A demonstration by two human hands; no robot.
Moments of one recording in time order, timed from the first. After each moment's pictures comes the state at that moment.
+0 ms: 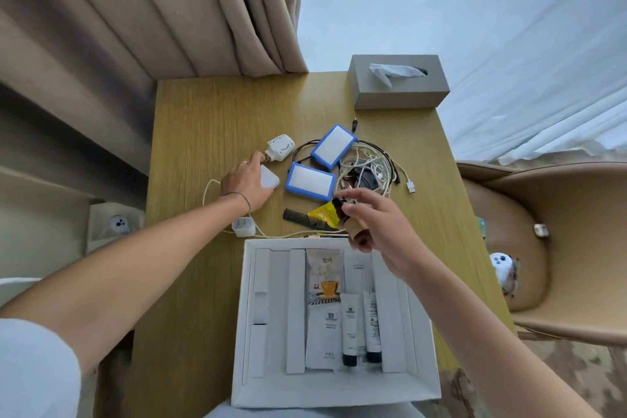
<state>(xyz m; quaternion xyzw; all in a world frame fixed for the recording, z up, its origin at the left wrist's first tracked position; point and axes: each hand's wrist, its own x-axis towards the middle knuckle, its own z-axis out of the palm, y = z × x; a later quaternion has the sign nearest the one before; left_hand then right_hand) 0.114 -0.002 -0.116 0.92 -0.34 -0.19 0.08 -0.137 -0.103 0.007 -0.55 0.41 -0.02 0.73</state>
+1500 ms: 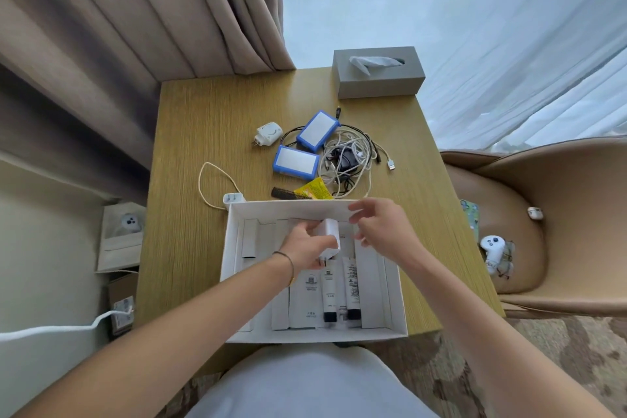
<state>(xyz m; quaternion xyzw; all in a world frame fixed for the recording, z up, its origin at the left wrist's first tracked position) -0.114 0.032 -0.064 0.74 -0.03 -0.53 0.41 -0.223 -0.092 -0.022 -0.75 0.46 0.01 0.47</state>
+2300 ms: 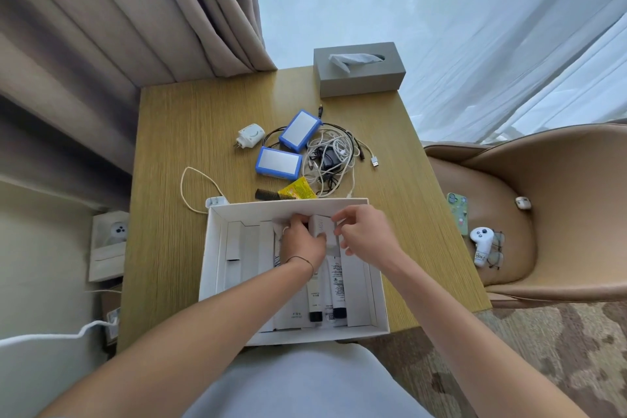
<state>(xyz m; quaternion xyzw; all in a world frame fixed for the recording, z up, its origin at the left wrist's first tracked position) -0.142 -0.002 -0.107 0.89 -0.12 -0.32 0.29 -0.232 -0.089 -0.028 -0.75 0.47 0.04 0.47</state>
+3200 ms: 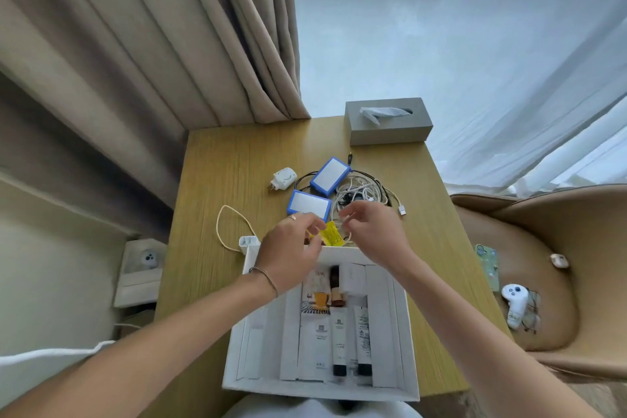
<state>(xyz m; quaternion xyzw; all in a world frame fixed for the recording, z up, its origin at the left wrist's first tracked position) -0.055 0.031 0.005 0.83 -0.42 -0.16 0.33 -0.161 -0.114 0.018 -0.82 0.40 -0.05 0.41</state>
